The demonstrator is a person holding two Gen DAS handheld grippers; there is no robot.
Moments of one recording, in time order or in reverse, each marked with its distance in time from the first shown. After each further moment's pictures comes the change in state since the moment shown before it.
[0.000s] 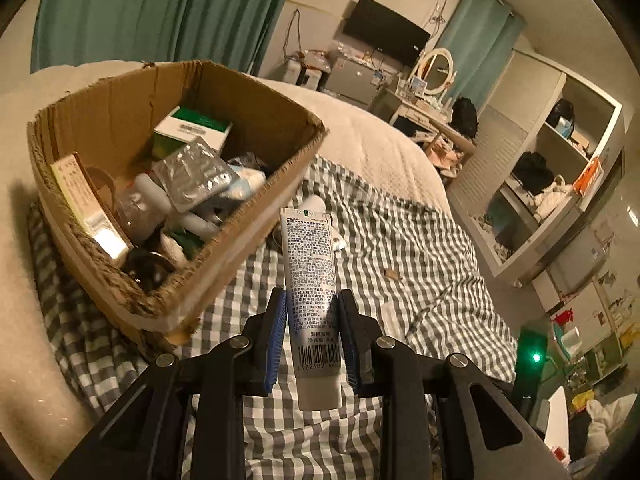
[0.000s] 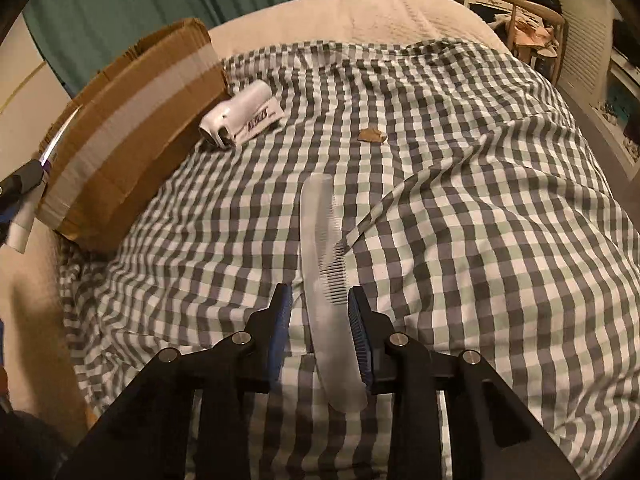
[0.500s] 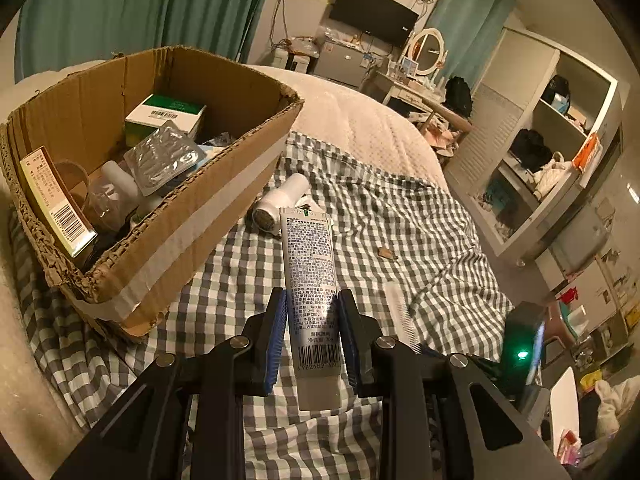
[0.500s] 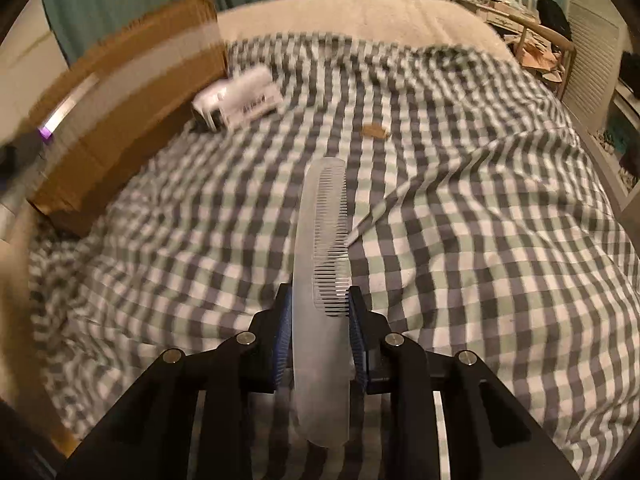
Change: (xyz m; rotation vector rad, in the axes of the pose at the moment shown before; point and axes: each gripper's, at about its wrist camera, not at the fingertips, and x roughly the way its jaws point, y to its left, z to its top) left arm 0.021 -0.022 -0.012 0.054 0.039 -0.001; right arm 0.008 0.003 -0.005 -0.065 -0.032 -0.034
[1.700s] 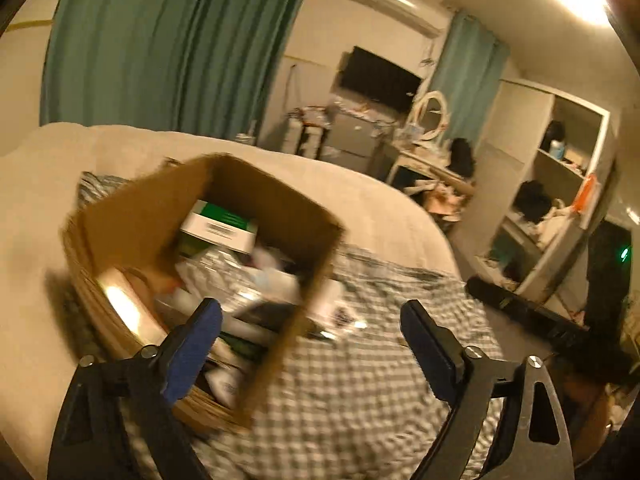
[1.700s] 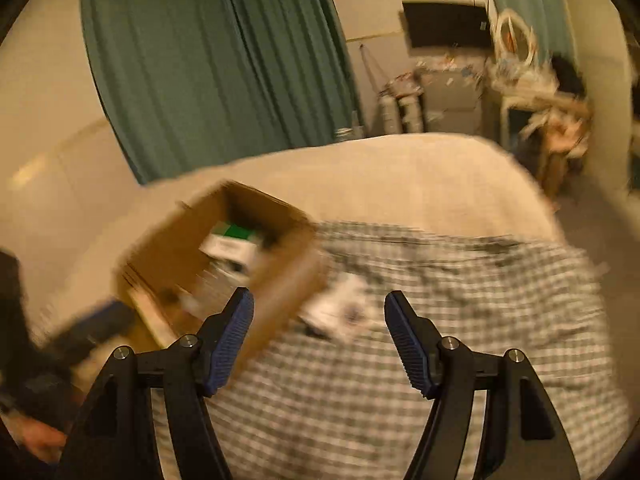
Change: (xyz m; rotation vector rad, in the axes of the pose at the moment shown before) left arm -0.070 0.036 0.051 -0.002 -0.248 0.012; right arm -0.113 0.055 0.132 -0.043 -0.347 0.104
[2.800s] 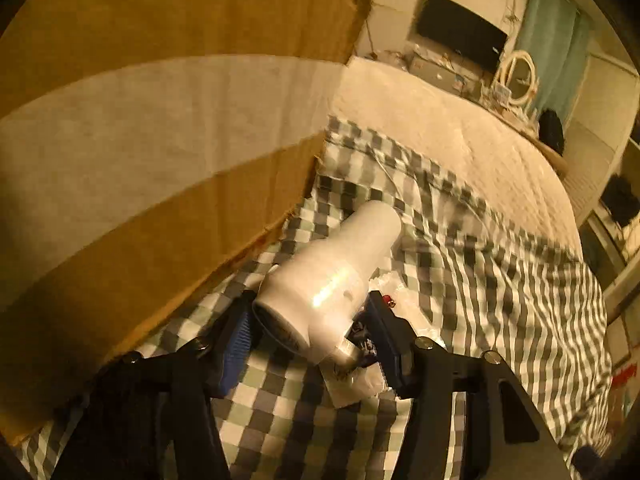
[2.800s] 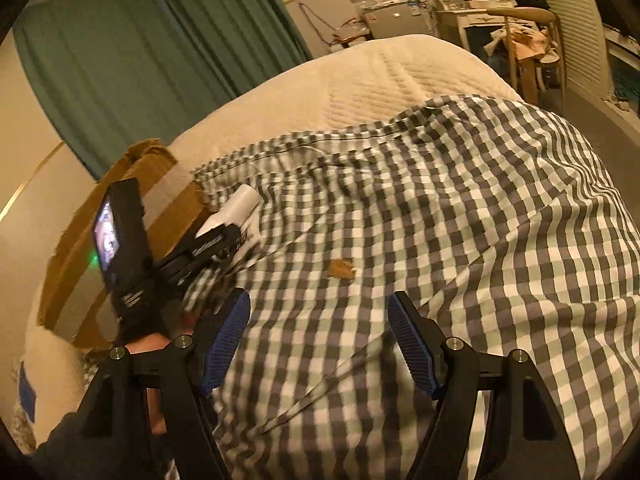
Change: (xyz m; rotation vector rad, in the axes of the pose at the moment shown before) left arm 0.271 -0.033 -0.059 -0.111 0.146 0.318; right arm 0.091 -0.142 -0.096 0.256 0.127 0.052
